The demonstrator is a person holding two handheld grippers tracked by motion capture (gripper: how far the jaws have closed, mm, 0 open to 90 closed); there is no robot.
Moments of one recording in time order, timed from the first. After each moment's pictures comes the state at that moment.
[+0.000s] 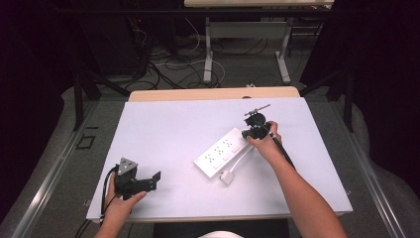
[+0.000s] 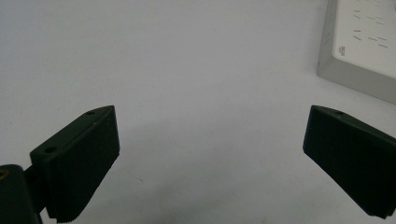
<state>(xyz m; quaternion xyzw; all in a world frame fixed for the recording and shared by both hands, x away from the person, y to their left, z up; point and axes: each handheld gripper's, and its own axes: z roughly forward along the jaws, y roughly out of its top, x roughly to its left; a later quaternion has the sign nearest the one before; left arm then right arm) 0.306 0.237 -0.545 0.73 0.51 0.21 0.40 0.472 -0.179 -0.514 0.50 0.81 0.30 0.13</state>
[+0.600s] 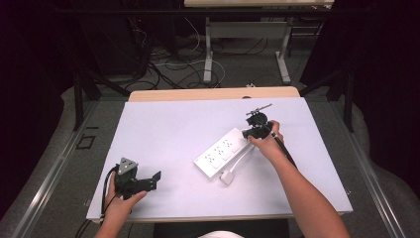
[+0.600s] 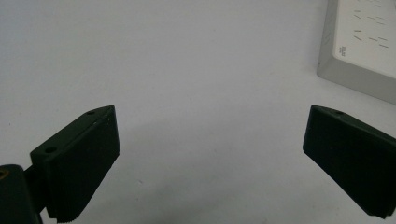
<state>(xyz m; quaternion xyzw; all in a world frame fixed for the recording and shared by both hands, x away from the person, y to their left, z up) 0.307 0.237 -0.546 0.73 0.51 0.20 0.40 0.470 -0.184 -0.510 0.49 0.81 0.30 0.14</state>
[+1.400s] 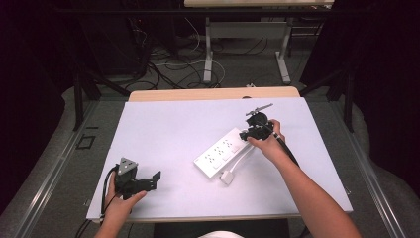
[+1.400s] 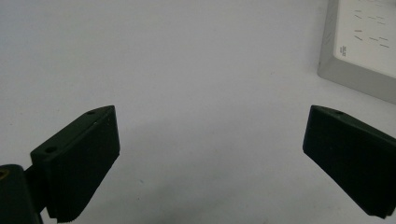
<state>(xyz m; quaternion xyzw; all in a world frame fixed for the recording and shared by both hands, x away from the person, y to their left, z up) 0.307 0.237 -0.545 0.73 0.51 0.20 0.40 0.456 -0.180 -0.494 0.46 0.82 0.31 0.15</state>
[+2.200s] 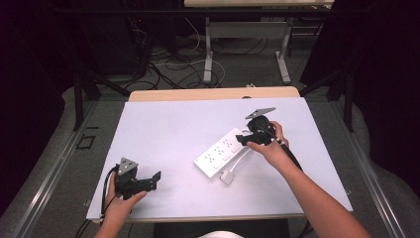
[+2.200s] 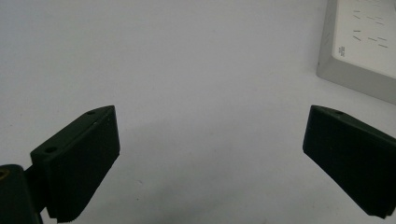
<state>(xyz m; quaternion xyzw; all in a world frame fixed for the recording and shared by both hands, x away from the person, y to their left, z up) 0.306 0.237 -0.545 0.73 0.51 0.21 0.40 0.428 -0.178 -0.478 0.40 0.82 0.35 0.18</state>
